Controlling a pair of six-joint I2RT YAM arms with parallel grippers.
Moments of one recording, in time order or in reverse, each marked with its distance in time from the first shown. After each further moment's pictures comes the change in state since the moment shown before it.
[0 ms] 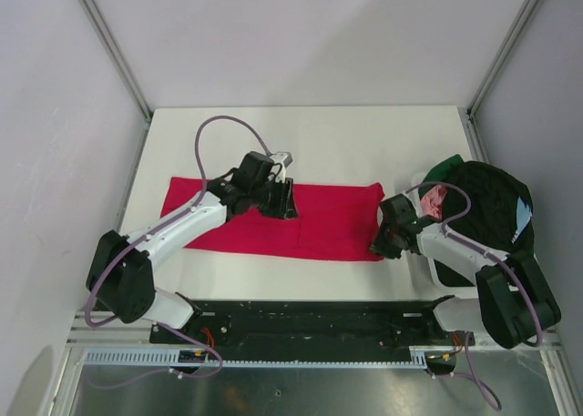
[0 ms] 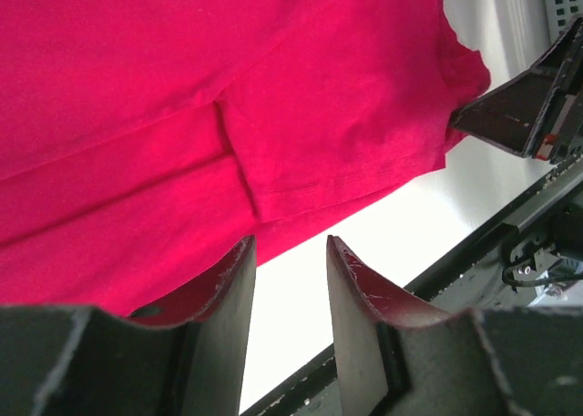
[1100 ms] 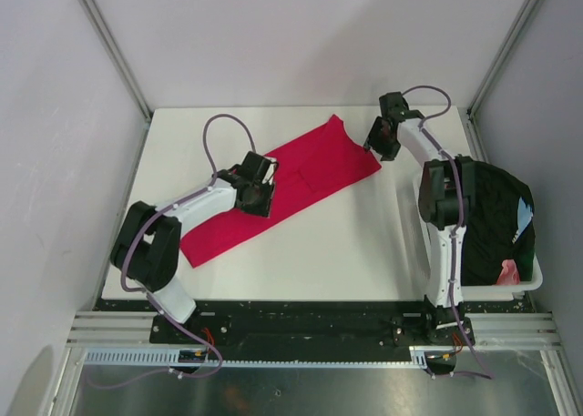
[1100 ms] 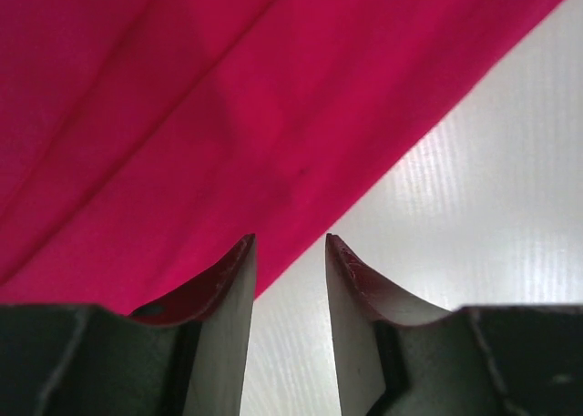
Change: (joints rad) left arm 0.125 0.214 0.026 -0.061 -0.262 0.144; right arm -0.292 1.049 1.435 -0.269 0.012 -0.292
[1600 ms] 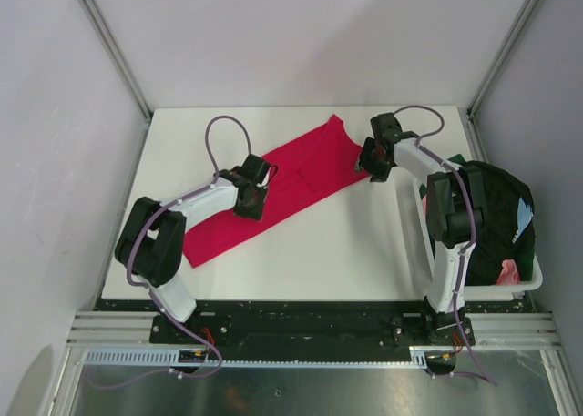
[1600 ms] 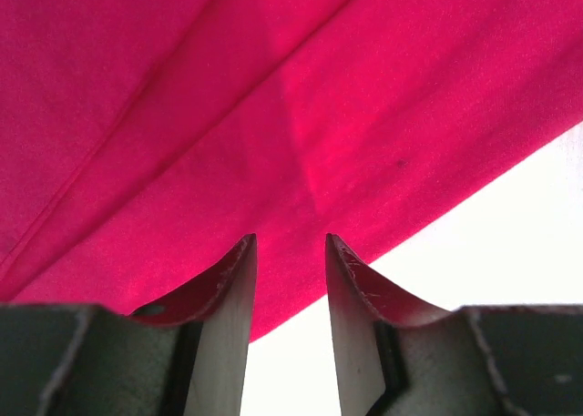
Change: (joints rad) left arm 0.016 0.047 0.001 -0.072 -0.152 0.038; right arm 0.076 -0.310 -0.482 0.137 -0.065 0.033
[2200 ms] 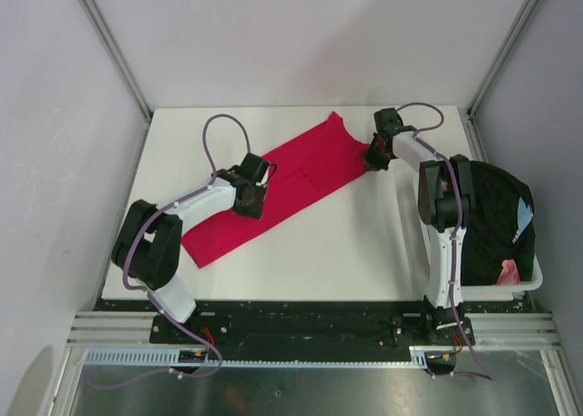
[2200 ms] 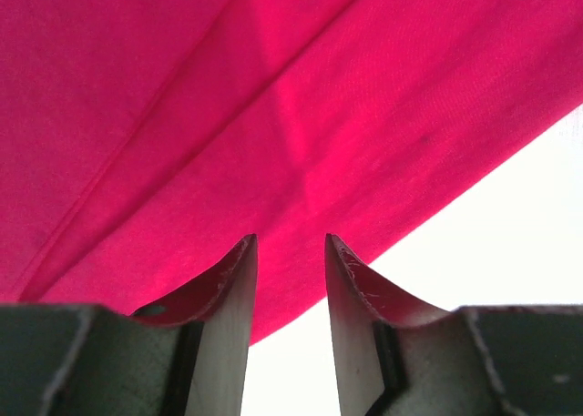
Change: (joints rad) left arm 0.001 -0.028 0.000 -0.004 0.002 0.000; right arm -0.050 0.201 0.166 0.035 0.001 0.019
